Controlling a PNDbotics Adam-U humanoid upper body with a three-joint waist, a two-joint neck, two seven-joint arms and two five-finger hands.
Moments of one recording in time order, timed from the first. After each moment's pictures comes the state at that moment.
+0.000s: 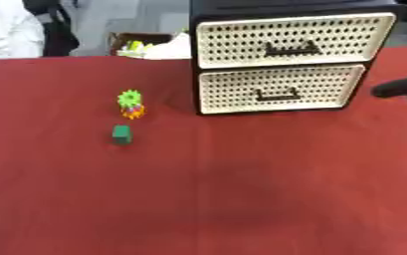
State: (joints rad) left arm -0.26 0.24 0.11 -1.98 0.01 -0.26 0.19; right arm -0.06 -1.05 -0.15 -1.98 0.27 -0.69 -0.20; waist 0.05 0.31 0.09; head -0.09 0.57
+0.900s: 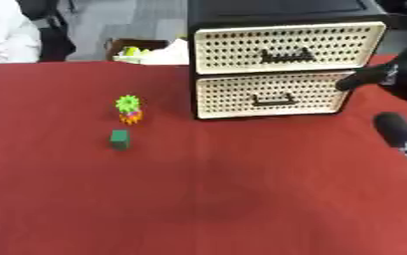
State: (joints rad) left arm -0.26 0.24 0.10 -1.98 0.02 -0.25 0.17; right arm -0.20 -1.17 -0.08 -1.98 0.30 -0.65 -0.03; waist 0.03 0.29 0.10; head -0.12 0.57
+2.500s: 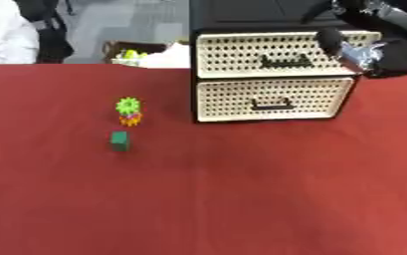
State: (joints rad) left arm -0.26 0.24 0.06 -1.98 0.05 -0.24 0.12; right arm -0.60 -1.11 0.09 -1.66 0.34 -0.54 0.10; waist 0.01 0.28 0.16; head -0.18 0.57
